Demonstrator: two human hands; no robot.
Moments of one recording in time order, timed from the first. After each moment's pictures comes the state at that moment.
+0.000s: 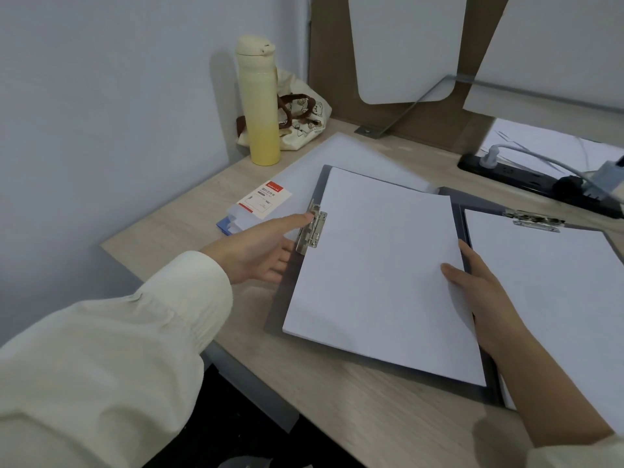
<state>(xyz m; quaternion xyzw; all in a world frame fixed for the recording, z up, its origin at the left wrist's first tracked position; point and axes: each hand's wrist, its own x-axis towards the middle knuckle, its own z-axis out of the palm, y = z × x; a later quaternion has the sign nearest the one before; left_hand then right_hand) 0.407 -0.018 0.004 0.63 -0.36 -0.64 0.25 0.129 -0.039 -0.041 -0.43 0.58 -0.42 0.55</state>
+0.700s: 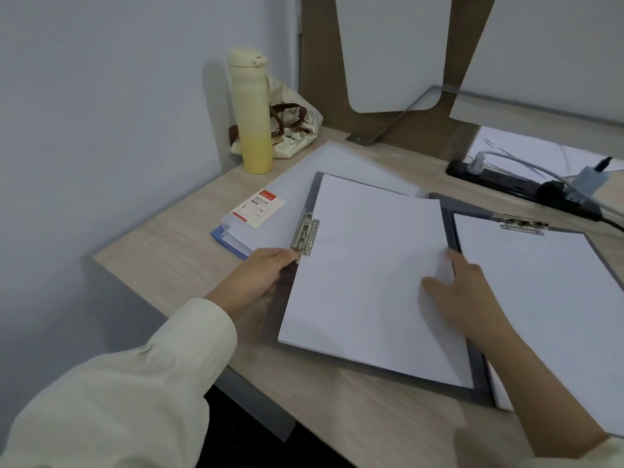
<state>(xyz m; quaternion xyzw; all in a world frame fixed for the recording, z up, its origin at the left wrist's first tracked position) 0.395 -0.003 -0.024 0.68 -0.42 -0.49 0.34 0.136 -0.038 -0.033 -0.62 0.69 -0.22 0.30</state>
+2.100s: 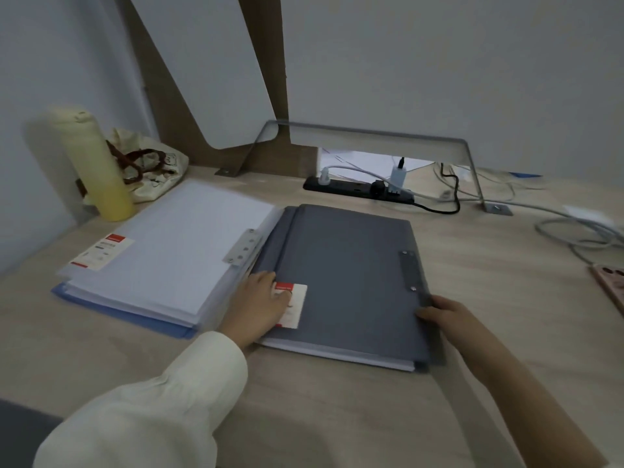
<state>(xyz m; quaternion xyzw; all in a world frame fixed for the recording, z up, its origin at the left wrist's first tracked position) 0.211 -0.002 -0.023 0.66 -0.65 -0.34 0.20 -0.043 0.047 -0.020 -0.40 0.71 -0.37 0.45</state>
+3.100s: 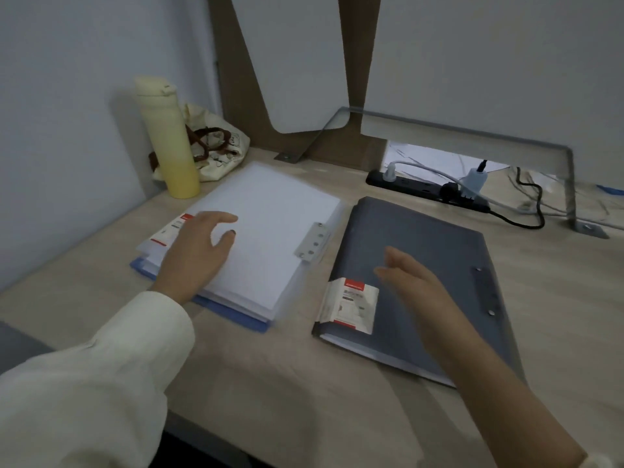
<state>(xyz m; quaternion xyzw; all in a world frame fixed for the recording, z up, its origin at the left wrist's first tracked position) 0.384 -0.045 -0.008 0.67 -0.62 -0.15 0.38 0.111 0.008 0.014 -0.47 0.60 -0.40 0.51</state>
